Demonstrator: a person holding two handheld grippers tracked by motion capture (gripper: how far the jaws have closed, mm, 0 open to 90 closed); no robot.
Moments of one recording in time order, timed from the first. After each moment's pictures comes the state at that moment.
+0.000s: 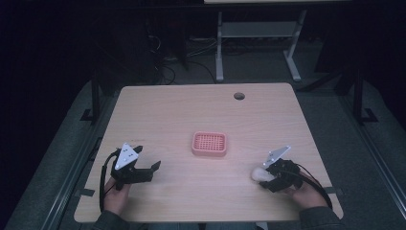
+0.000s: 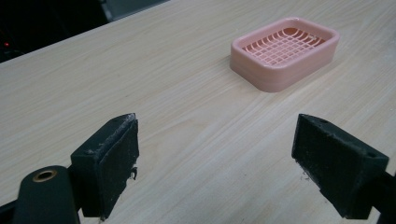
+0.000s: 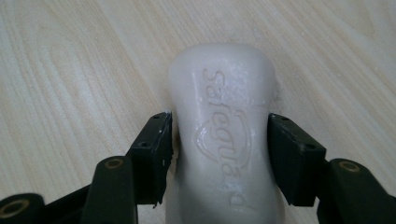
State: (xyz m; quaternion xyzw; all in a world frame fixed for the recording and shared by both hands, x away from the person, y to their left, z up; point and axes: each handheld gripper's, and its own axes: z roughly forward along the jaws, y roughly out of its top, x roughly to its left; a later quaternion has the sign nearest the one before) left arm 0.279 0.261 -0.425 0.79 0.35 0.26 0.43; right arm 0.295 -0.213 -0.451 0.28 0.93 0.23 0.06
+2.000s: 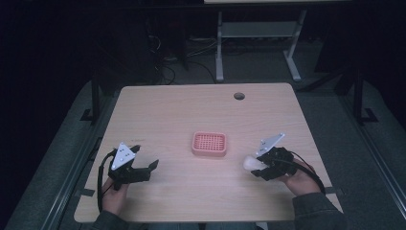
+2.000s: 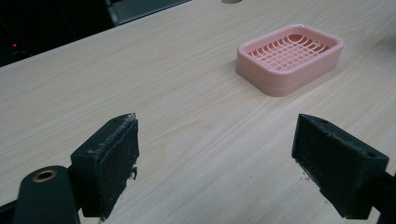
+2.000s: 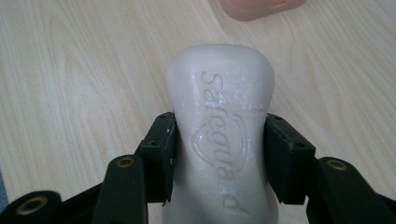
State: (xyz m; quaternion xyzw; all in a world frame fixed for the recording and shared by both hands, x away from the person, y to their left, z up) left arm 0.278 0.267 -0.422 0.78 0.36 0.27 0.44; right arm 0.311 -0.189 -0.408 0.22 0.94 0.26 0.08
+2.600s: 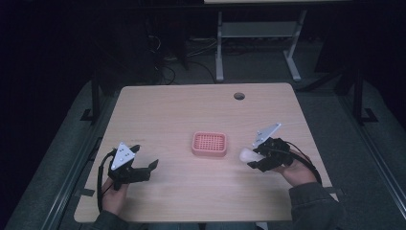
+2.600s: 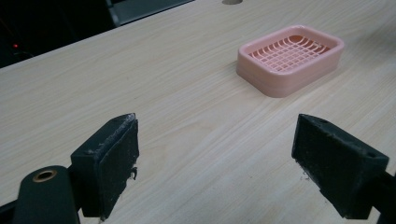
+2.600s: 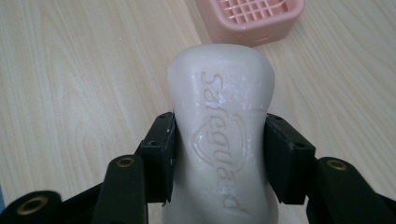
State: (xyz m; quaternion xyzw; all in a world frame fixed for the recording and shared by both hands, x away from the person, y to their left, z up) left arm 0.278 0.267 -0.421 0.78 0.36 0.27 0.44; right arm 0.329 -0.178 -0.389 0.21 0.94 0.26 0.08
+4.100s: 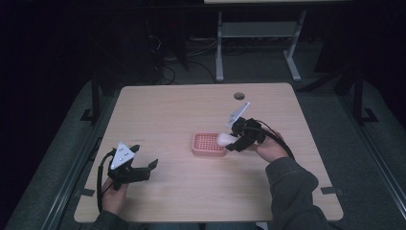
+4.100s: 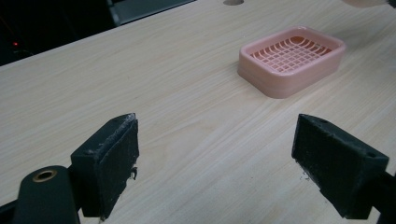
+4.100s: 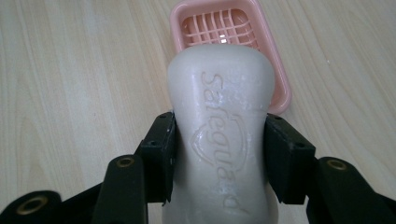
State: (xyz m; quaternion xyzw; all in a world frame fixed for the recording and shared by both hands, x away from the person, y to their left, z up) left arm 0.279 0.269 -0.421 0.77 0.37 0.27 0.44; right arm 0.393 -0.115 -0.379 0.17 0.95 0.26 0.07
